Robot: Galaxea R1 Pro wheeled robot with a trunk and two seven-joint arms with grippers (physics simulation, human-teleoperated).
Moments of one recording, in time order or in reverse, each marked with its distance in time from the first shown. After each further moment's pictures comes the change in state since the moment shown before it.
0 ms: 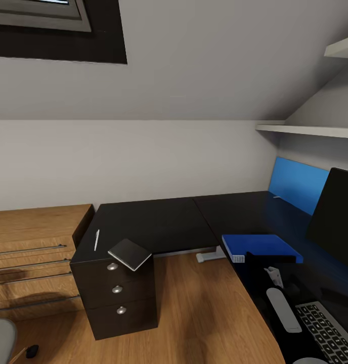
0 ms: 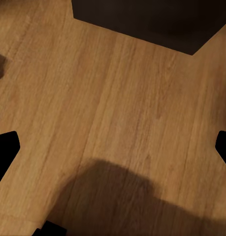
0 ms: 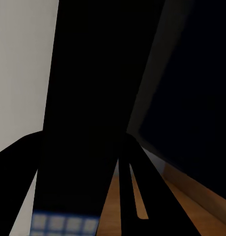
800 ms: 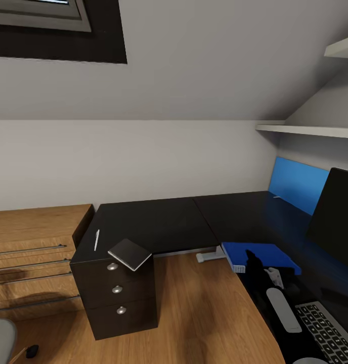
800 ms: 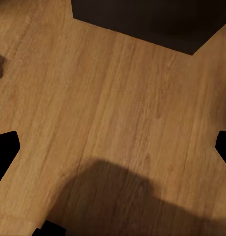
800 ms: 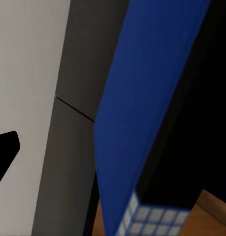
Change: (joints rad) left arm 0.000 0.000 0.000 0.000 0.000 0.000 -0.001; right arm 0.000 0.000 0.001 0.000 0.000 0.000 -0.023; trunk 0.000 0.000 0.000
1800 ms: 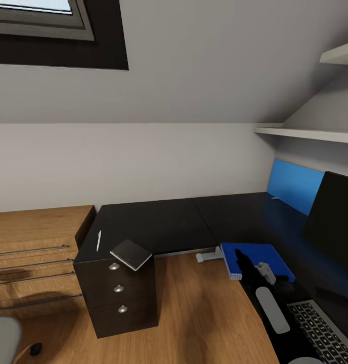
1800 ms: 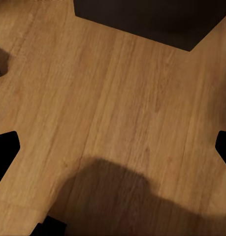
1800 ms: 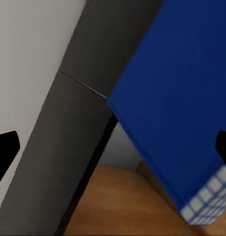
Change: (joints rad) left arm 0.000 -0.003 -0.004 0.003 0.001 0.003 0.001; right arm 0.000 0.008 0.094 -0.012 0.183 0.000 -0.001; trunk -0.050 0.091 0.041
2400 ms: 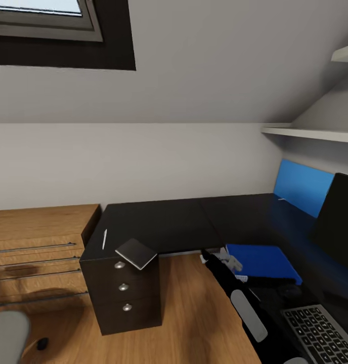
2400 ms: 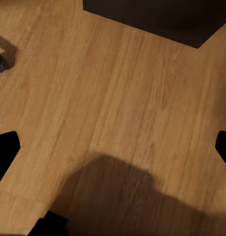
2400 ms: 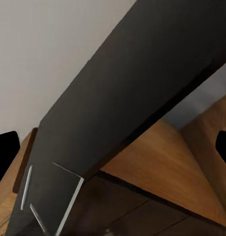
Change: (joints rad) left arm 0.000 0.000 -0.004 0.016 -0.001 -0.002 0.000; right arm 0.000 0.007 0.315 -0.025 0.055 0.005 0.130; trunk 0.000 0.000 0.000
